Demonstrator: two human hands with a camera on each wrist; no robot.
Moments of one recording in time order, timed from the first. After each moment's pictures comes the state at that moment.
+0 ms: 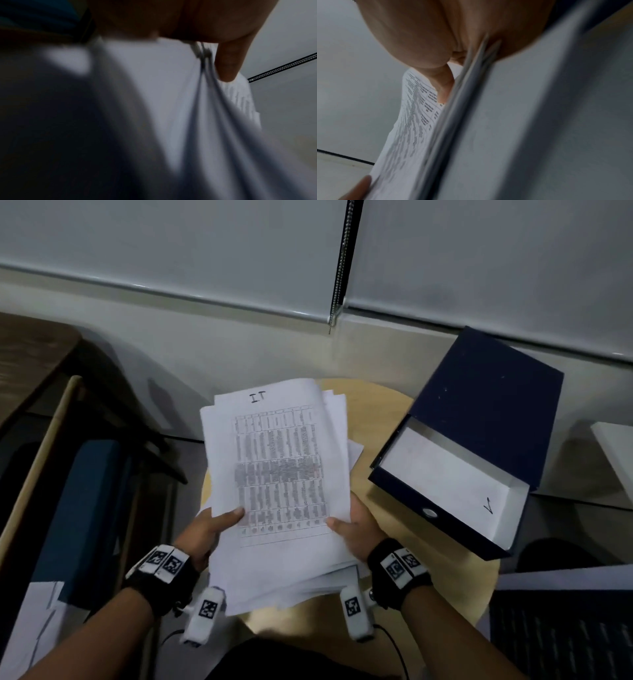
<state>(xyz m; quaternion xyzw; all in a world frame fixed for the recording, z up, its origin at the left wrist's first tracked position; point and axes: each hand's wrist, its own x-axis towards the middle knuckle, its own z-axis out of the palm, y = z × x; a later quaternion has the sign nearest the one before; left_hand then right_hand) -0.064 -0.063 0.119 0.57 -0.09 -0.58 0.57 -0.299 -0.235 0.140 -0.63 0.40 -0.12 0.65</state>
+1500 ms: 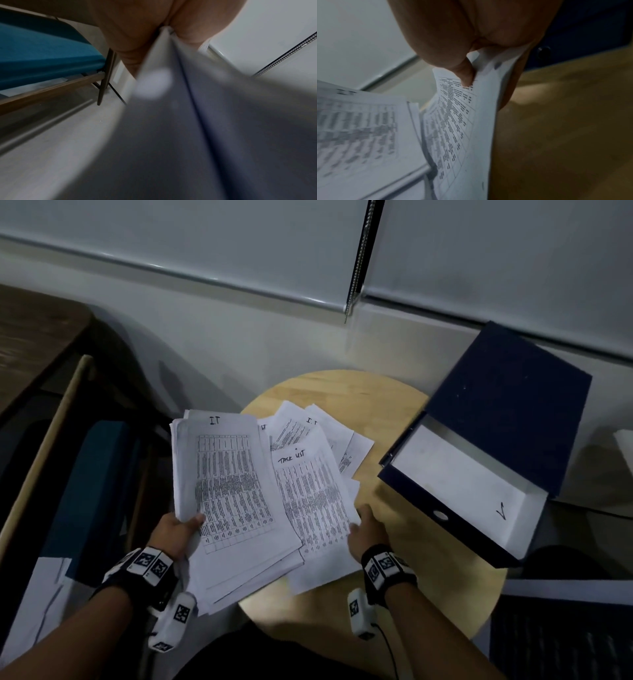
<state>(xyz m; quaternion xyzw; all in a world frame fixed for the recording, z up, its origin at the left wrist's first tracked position) -0.022 -0.019 0.064 0.85 -0.01 -0.34 0.41 -0.303 -0.239 0.094 -0.71 0.59 0.07 0.38</state>
